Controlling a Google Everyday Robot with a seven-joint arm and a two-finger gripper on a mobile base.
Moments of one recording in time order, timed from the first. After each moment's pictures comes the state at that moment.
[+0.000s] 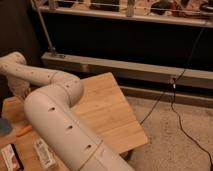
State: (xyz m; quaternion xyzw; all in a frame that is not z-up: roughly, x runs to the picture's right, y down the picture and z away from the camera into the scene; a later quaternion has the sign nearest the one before) arm -0.455 -0.003 0.804 -0.33 -0.04 0.25 0.91
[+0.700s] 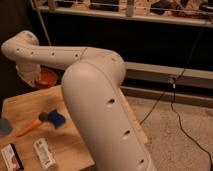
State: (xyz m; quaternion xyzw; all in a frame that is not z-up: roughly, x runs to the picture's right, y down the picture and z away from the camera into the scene) arm -0.360 -0.033 0.712 -0.30 -0.05 0.34 0.89
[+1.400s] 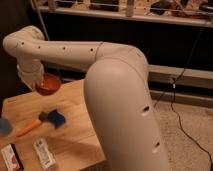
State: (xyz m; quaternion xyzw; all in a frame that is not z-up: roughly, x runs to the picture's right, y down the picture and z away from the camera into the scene) arm -0.337 -0.017 0.667 -0.34 -0.03 0.37 0.86
